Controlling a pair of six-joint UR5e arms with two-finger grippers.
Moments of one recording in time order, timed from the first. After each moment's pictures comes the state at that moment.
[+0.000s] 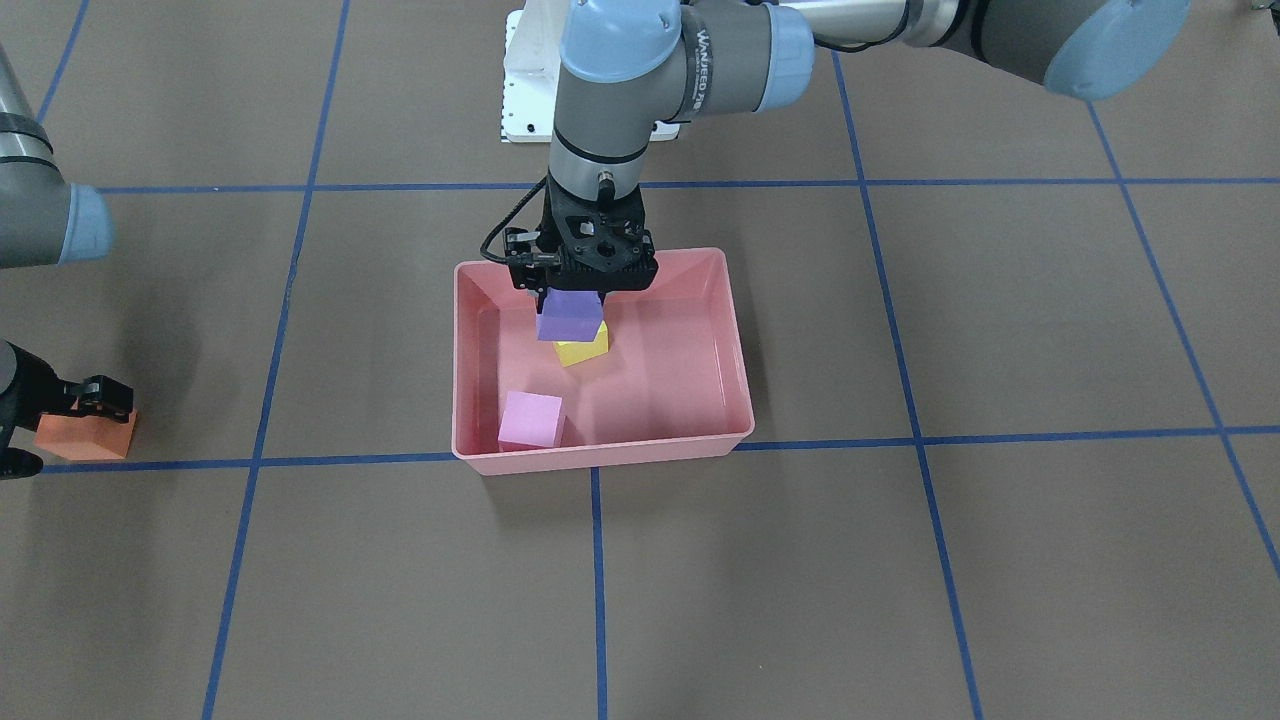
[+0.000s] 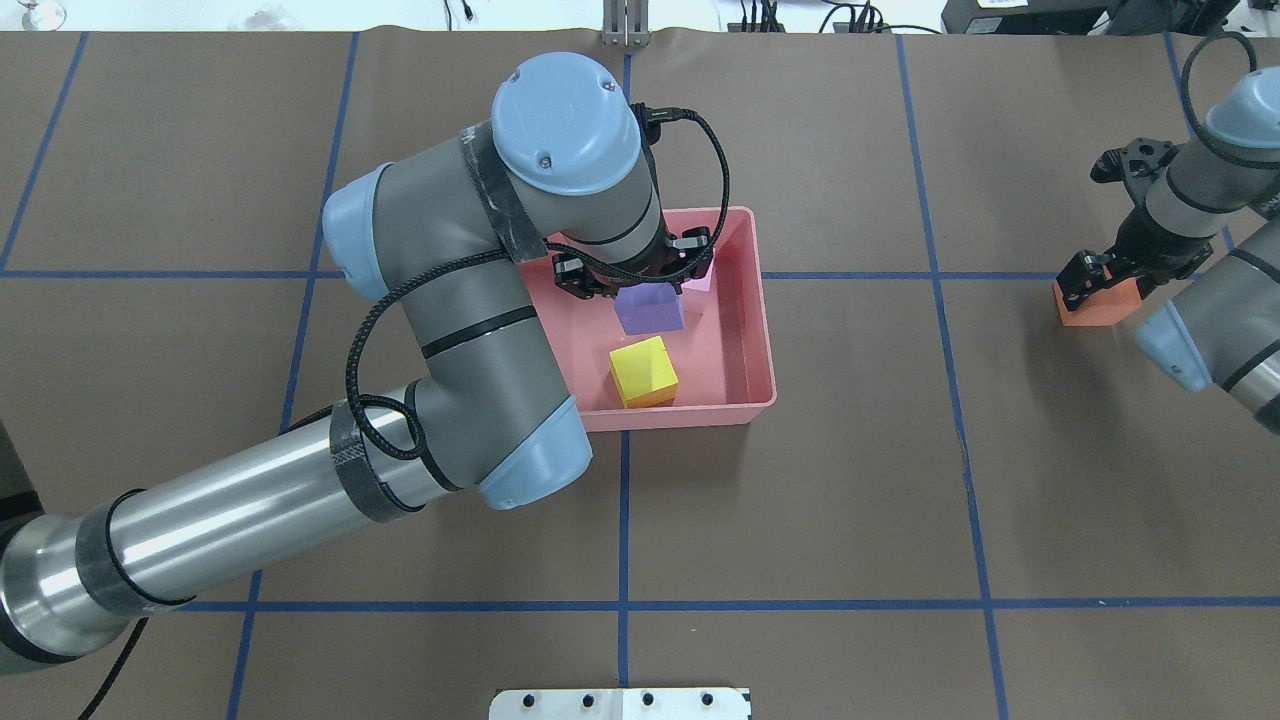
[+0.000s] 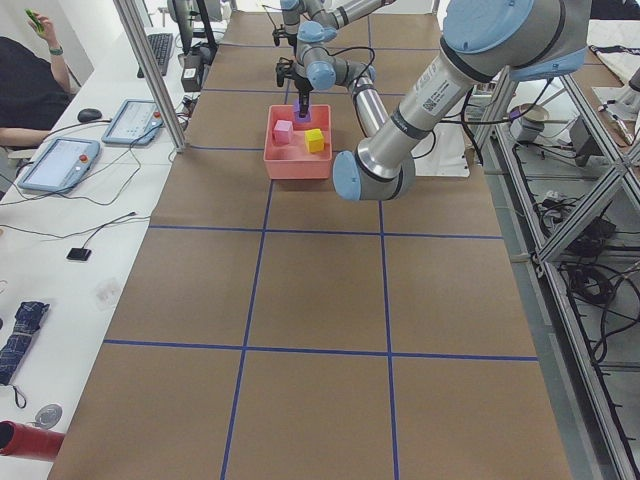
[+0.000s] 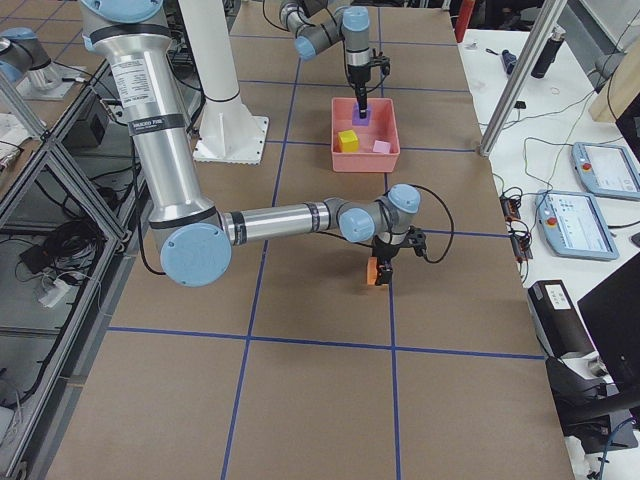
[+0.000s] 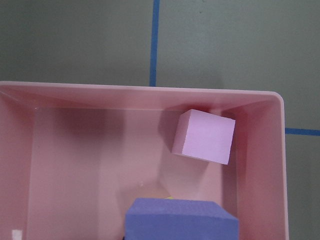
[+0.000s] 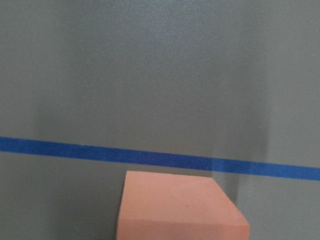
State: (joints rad) left arm -0.58 -2.52 -1.54 -1.61 -1.88 -1.35; right arm 1.06 -1.33 1.43 -1.40 2.19 0.45
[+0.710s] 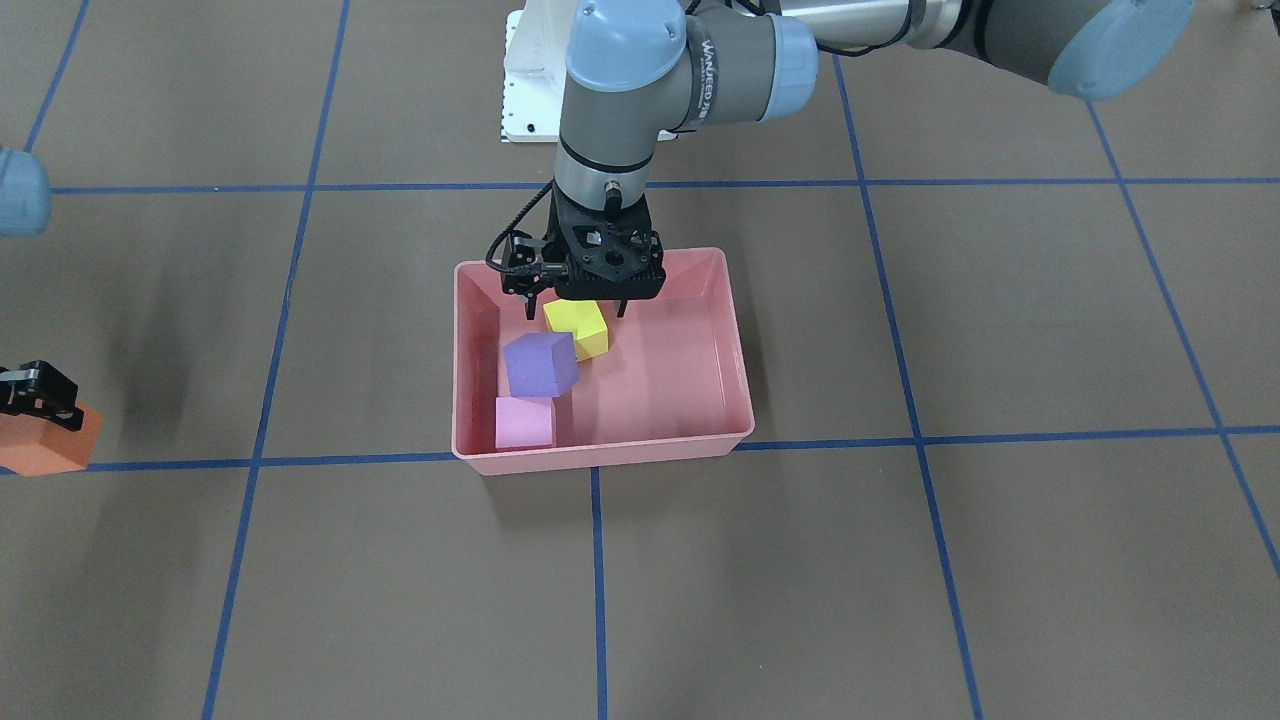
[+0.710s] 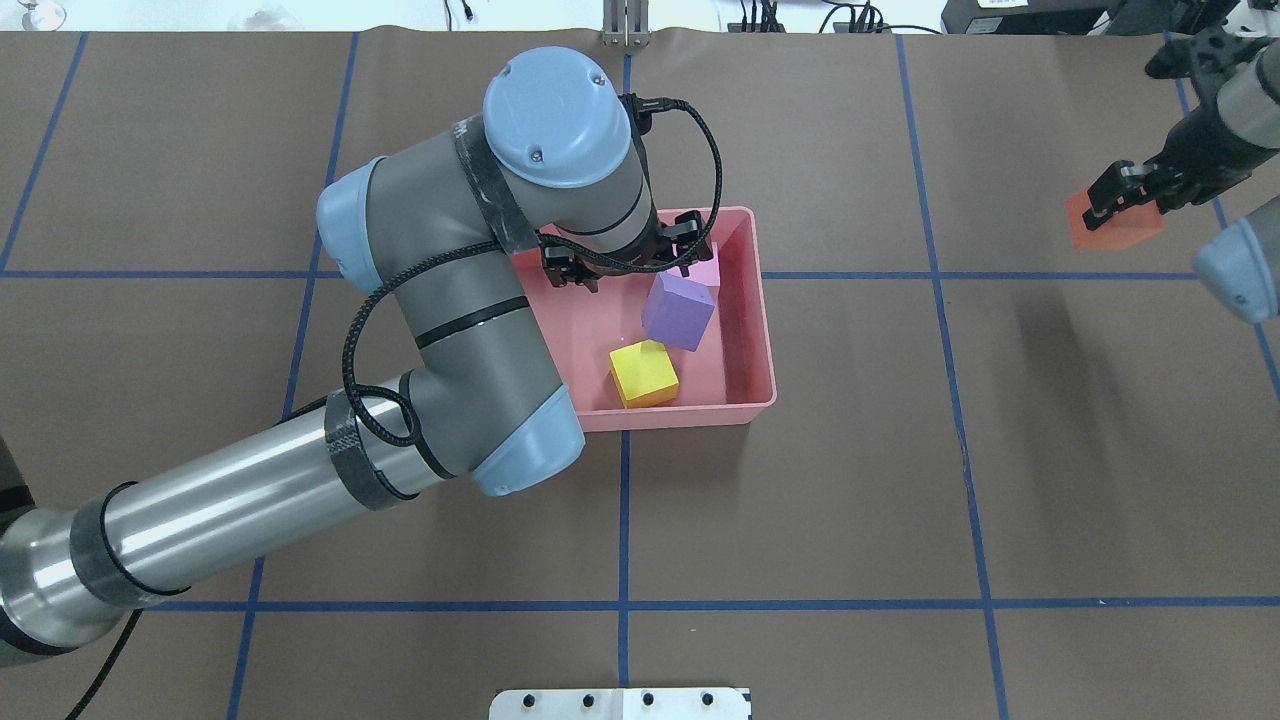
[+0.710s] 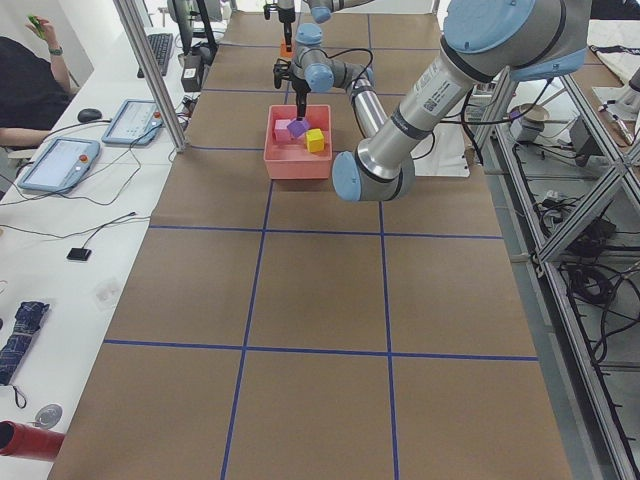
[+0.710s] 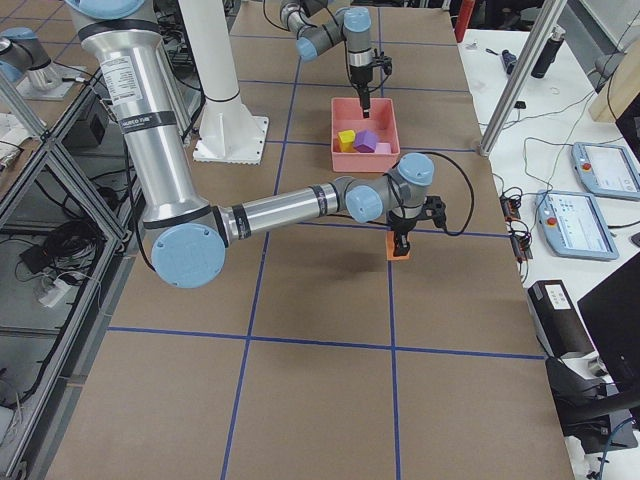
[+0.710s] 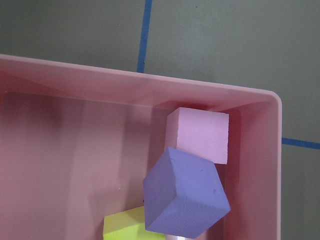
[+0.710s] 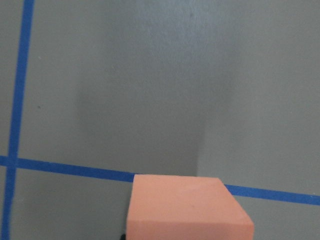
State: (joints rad) left arm -0.62 -2.50 -1.53 -1.62 -1.87 -1.28; right arm 1.23 -1.29 1.58 -1.41 2.37 0.45
